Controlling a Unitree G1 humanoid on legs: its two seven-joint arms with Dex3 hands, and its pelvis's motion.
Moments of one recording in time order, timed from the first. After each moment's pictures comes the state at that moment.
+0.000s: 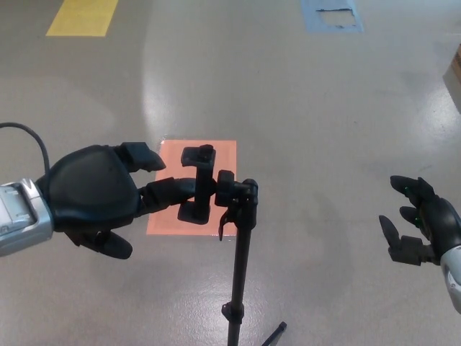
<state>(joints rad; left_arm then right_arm) -0.68 0.88 -0.57 0.47 1.10 -0.75 0.26 -0.67 -0.33 0.02 1.24 -0.16 -0.34 -0.01</state>
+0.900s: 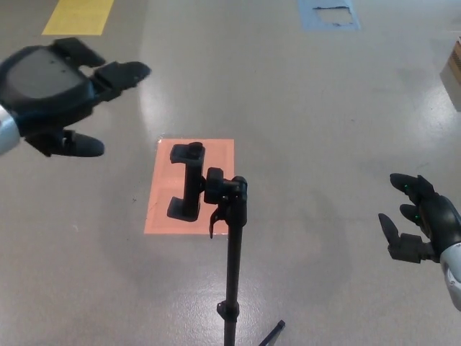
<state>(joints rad) -0.97 0.82 -0.46 0.93 1.01 -0.68 0.18 -0.67 -0.33 0.02 1.24 -0.16 -0.33 -0.01</state>
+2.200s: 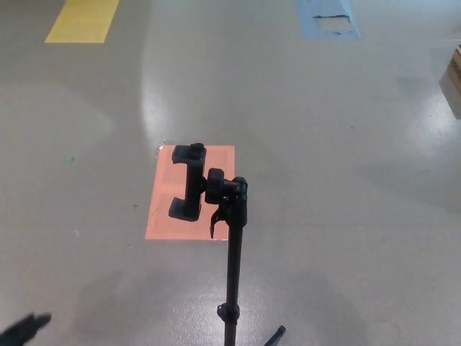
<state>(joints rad) -0.20 0.58 -0.02 1.28 0.64 -0.64 0.09 -0.15 -0.31 0.10 1.22 -0.19 -0.39 -0.01</state>
